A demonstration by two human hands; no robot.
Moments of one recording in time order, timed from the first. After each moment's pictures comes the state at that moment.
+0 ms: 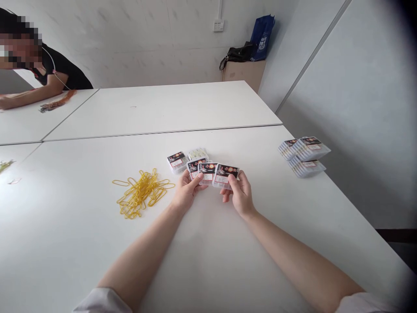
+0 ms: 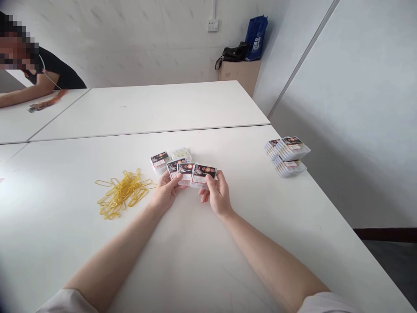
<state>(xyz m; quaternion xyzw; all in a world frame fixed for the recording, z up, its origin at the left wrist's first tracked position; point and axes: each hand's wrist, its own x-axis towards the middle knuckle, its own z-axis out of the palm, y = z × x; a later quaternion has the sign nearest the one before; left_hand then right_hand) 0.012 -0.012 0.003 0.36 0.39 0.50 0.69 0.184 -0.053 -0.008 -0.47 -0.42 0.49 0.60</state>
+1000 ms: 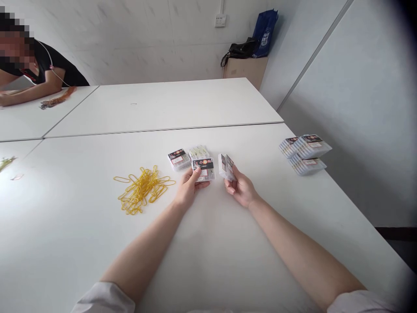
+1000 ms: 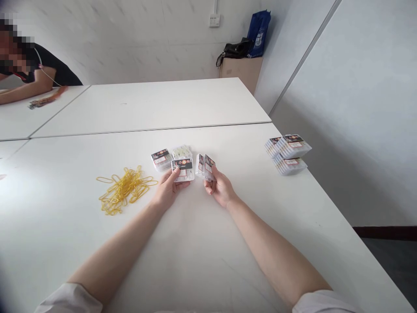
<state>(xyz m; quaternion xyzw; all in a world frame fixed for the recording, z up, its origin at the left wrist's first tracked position) 0.014 -0.014 0.003 0.36 0.41 0.48 0.69 0.201 -0.031 -0.006 -0.43 -0.31 0.66 0.53</state>
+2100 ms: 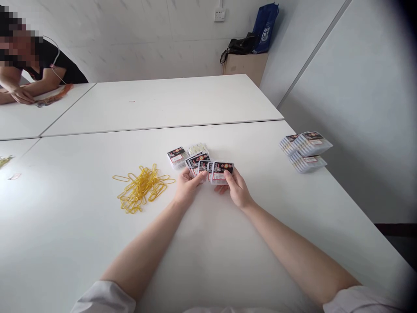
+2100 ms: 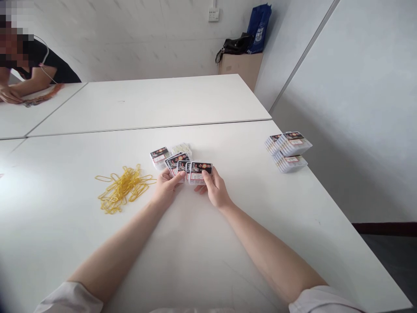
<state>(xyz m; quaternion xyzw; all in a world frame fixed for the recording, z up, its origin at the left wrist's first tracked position) 0.020 -0.017 0.000 0.36 0.39 0.53 0.66 0.187 -0.048 -0.012 -0.49 -0.46 0.51 0.54</state>
